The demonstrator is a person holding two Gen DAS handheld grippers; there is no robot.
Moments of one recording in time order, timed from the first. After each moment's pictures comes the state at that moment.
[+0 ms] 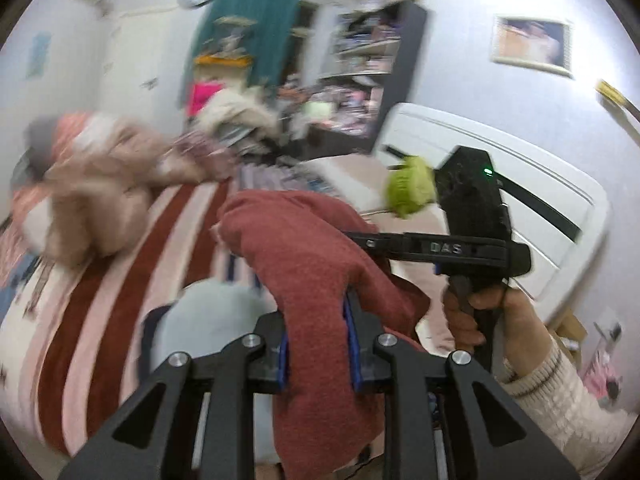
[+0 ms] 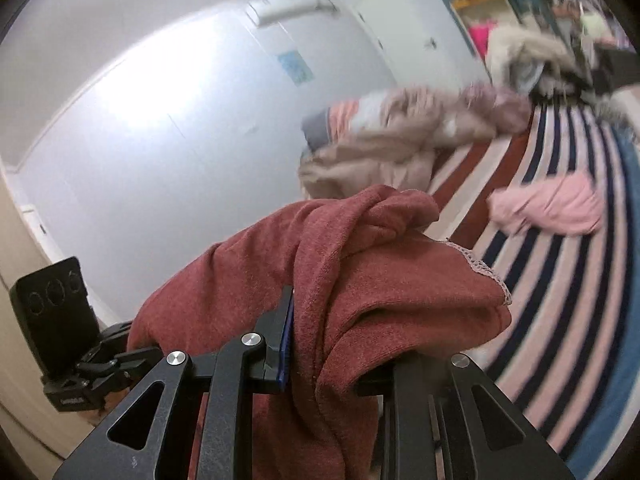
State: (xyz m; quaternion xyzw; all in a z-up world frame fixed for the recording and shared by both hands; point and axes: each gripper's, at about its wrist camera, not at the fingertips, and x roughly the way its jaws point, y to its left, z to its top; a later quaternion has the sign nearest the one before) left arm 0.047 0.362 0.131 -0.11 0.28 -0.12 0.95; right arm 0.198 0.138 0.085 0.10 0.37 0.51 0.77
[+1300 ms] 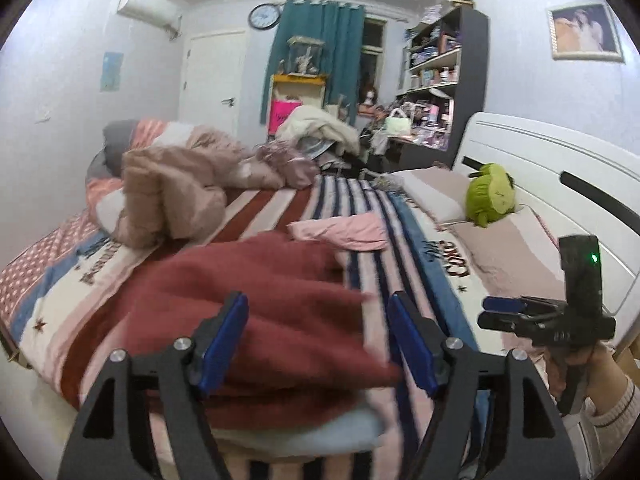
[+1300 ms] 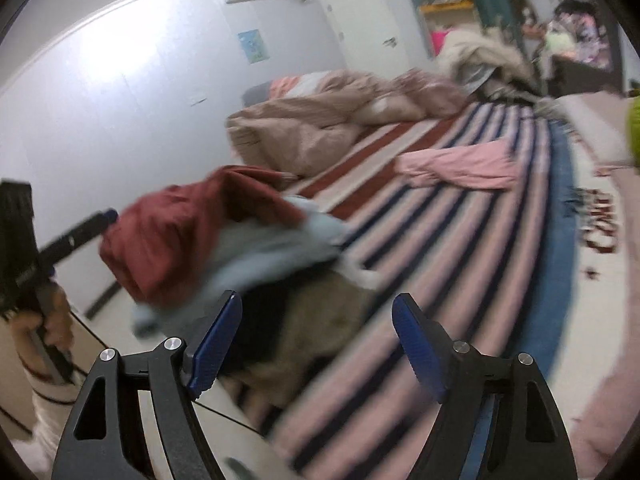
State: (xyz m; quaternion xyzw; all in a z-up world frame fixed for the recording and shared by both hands) left arm 0.035 0.285 0.068 -0.06 0.23 0.02 0.97; right arm 0.154 -0.012 -0.009 0.01 0.35 0.41 0.84
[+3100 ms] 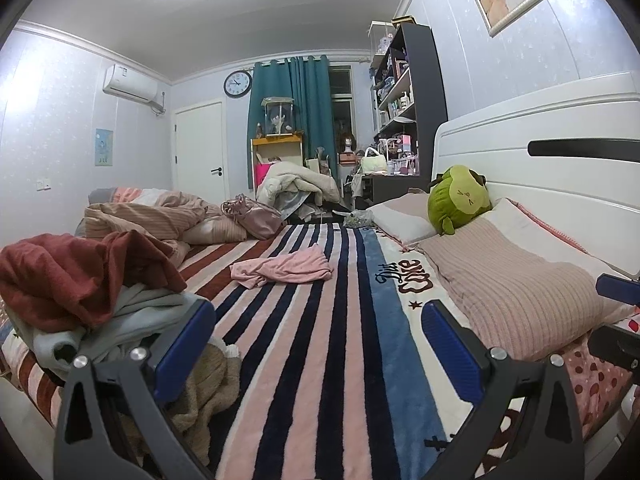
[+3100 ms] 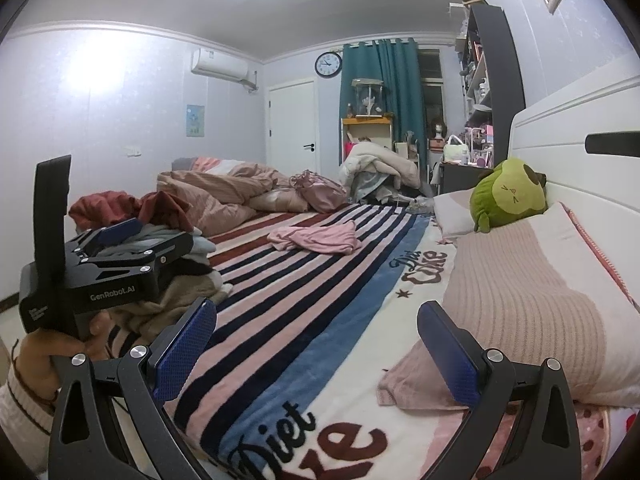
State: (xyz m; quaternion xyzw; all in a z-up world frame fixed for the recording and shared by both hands) left arm 0.041 0.042 -0.019 0.02 0.11 0.05 0.99; right arm 0.019 -0.219 -0.022 -0.04 0.15 0.26 0.95
